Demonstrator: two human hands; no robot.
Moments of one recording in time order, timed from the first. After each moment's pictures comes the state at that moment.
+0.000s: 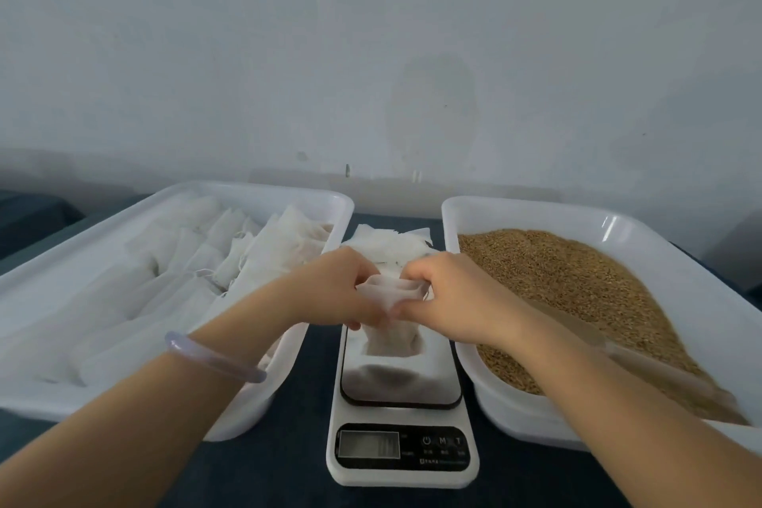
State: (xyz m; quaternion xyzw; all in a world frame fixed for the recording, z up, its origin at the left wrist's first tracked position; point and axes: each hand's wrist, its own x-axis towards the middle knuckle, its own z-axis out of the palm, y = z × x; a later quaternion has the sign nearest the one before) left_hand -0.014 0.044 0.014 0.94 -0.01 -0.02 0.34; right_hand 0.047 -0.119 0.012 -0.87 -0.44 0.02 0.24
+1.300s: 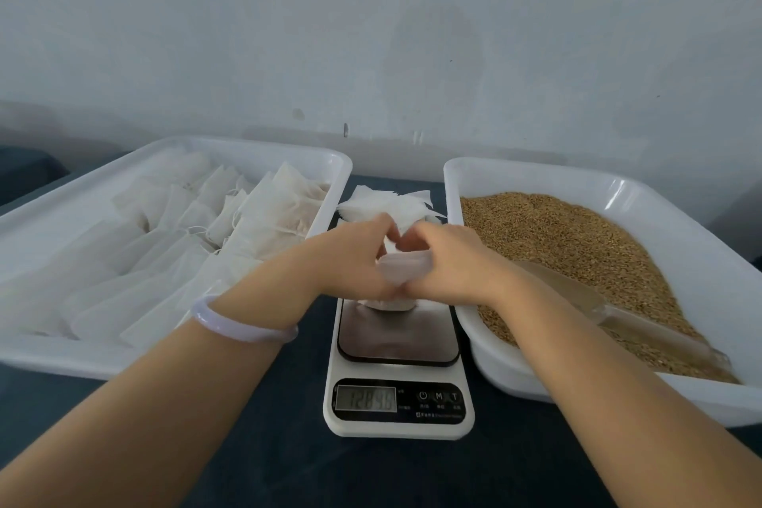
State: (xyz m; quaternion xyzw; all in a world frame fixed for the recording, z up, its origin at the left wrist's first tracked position) left_hand 0.003 0.037 -0.011 0.97 -0.01 -0.02 0.24; right_hand 0.068 -0.113 -0.012 -0.90 -0.40 0.04 0.16
